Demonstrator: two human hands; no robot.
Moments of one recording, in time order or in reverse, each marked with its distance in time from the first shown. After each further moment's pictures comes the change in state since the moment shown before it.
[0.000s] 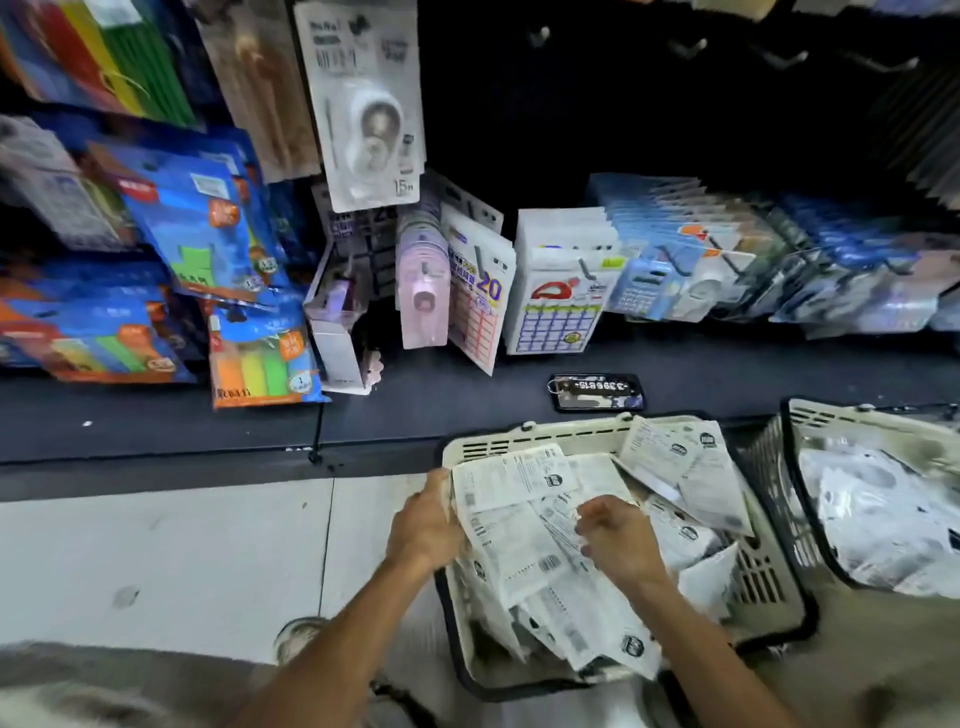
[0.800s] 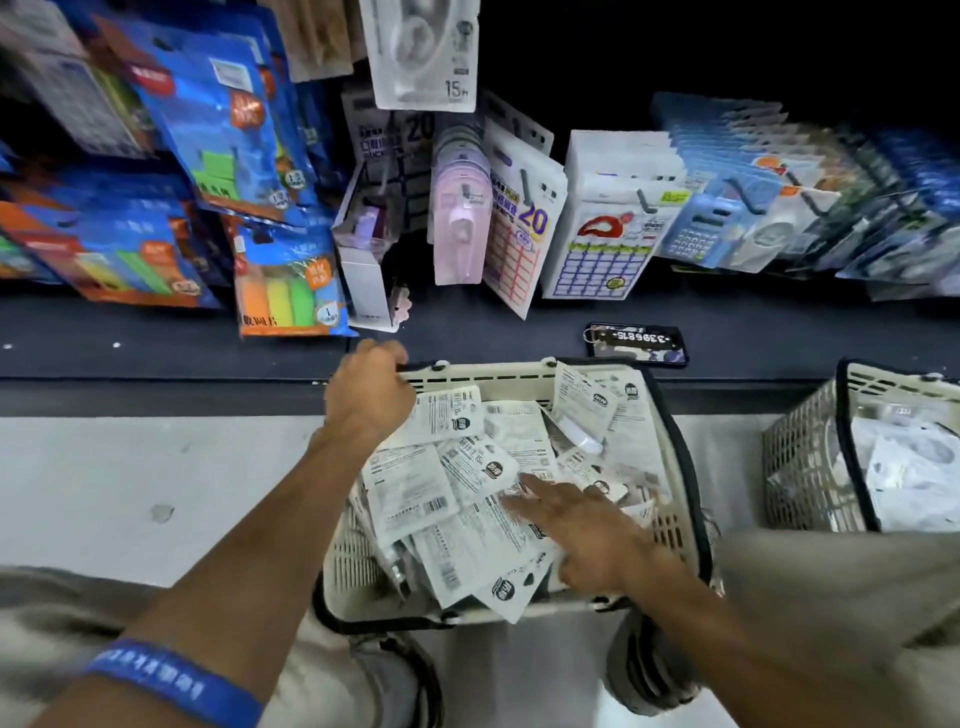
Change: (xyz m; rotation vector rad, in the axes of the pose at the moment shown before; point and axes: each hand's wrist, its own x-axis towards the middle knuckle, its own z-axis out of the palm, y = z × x) left_hand 0.026 -0.012 -0.094 0.286 0.498 0.162; right_hand -0.013 0.010 0.040 -1.213 -0.621 -0.774
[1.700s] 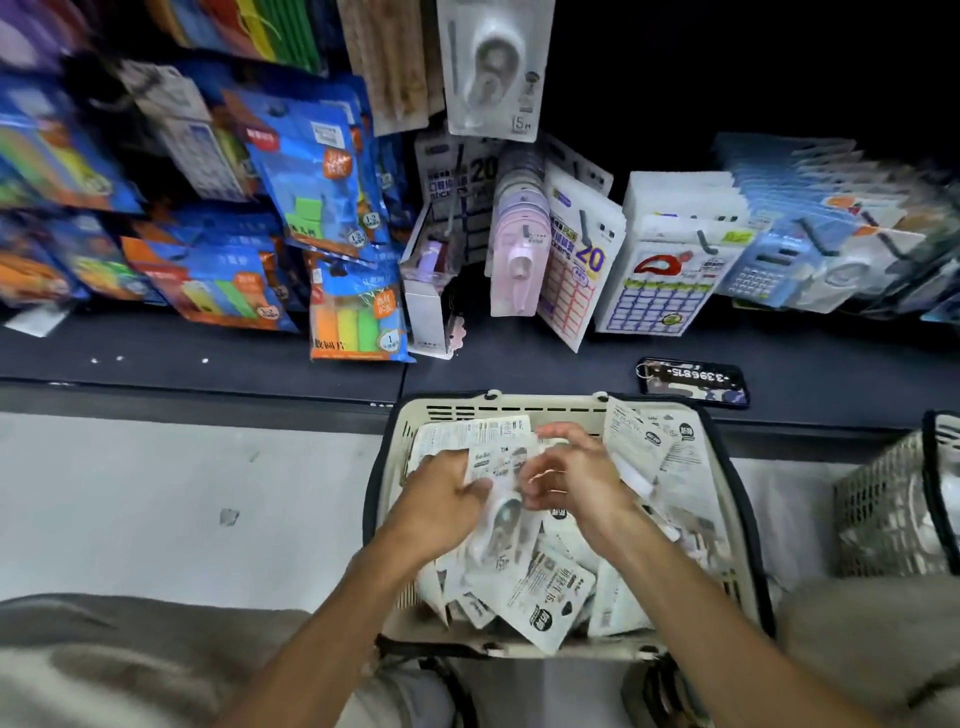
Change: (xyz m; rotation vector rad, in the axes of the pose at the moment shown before) left_hand -0.082 -0.003 0.000 -0.437 -0.300 0.006; right_hand 0.054 -0.046 -0.084 1.773 0.426 0.288
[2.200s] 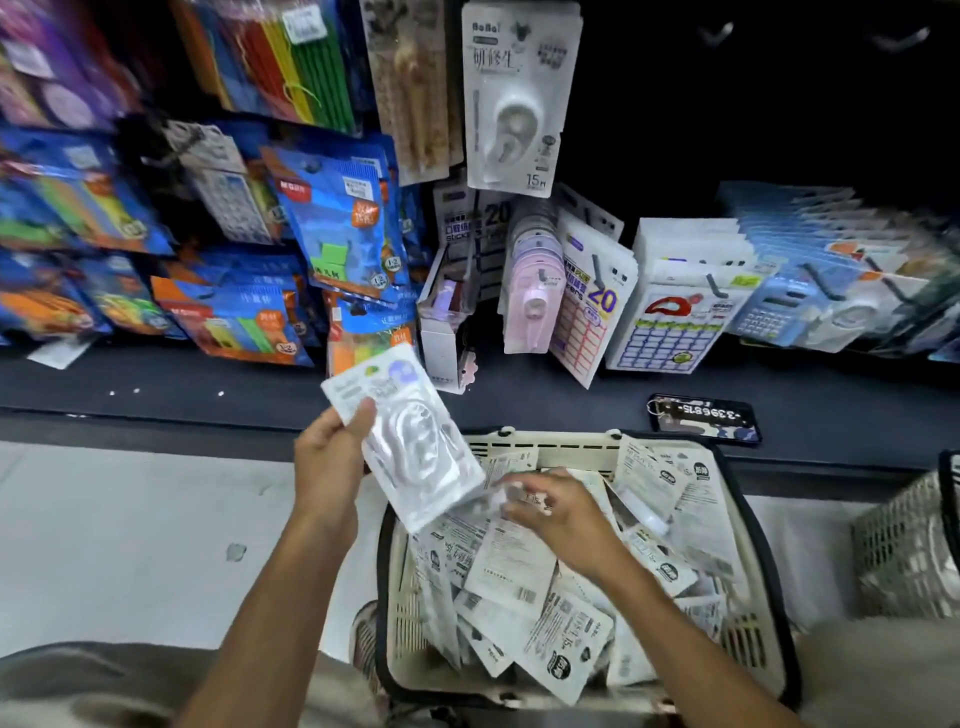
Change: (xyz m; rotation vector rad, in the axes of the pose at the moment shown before) left_hand 0.016 -0.005 -0.091 -0.910 0.571 -0.113; right_hand 0.012 0.010 0.009 -0.725 -0.178 -0.504
